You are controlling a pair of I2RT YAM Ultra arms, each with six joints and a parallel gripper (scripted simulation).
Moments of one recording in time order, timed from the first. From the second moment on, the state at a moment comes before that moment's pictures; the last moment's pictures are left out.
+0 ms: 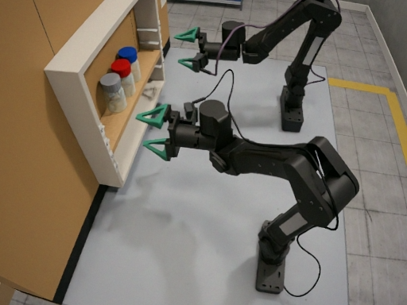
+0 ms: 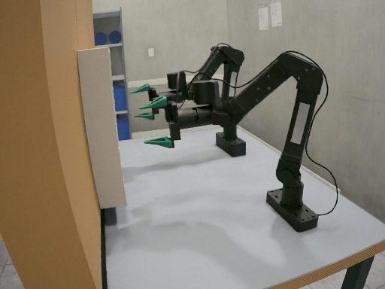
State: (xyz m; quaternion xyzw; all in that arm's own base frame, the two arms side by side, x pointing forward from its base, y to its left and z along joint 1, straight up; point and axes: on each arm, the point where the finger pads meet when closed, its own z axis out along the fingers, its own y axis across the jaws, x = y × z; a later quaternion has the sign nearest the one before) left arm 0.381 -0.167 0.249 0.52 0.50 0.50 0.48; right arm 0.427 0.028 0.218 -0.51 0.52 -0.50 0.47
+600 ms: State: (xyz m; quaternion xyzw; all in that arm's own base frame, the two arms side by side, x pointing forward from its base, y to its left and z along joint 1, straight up) left arm 0.386 -0.170 0.241 0.52 0.50 0.50 0.48; right arm 0.431 0.029 0.212 -0.51 0.52 -0.50 0.47
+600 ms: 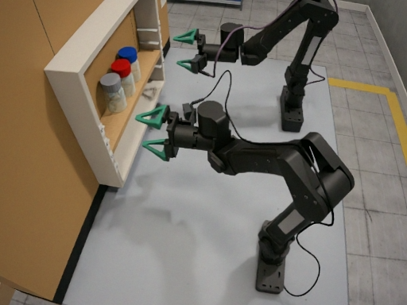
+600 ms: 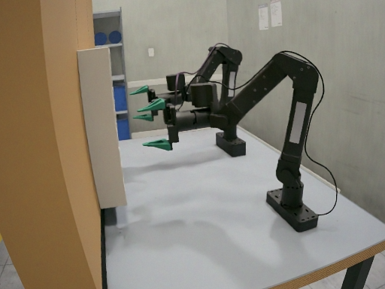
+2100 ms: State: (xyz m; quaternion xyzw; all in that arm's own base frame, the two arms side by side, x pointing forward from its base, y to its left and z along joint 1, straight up) left arm 0.399 -0.189 0.206 0.52 0.50 0.50 0.48; right arm 0.447 0.051 0.181 -0.50 0.52 -0.50 0.48
